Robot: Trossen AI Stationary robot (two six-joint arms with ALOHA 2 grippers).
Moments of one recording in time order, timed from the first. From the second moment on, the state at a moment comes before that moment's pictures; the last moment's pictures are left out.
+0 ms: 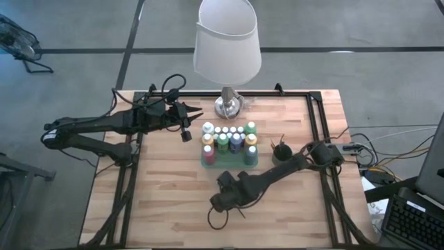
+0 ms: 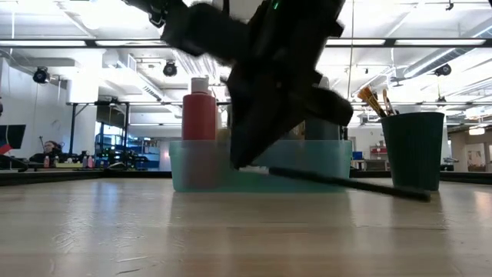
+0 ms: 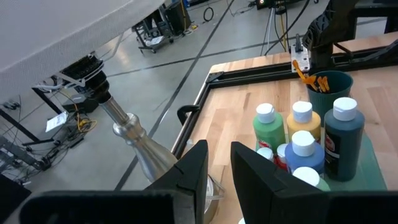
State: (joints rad) left arm 0.15 1.01 0.94 -0.16 -0.28 0.29; right arm 0.41 2.20 1.69 -0.73 0.36 1.26
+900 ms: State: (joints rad) left arm 0.15 1.01 0.93 -0.17 -0.28 0.29; right arm 0.62 1.61 1.51 -1.18 0.97 1.57
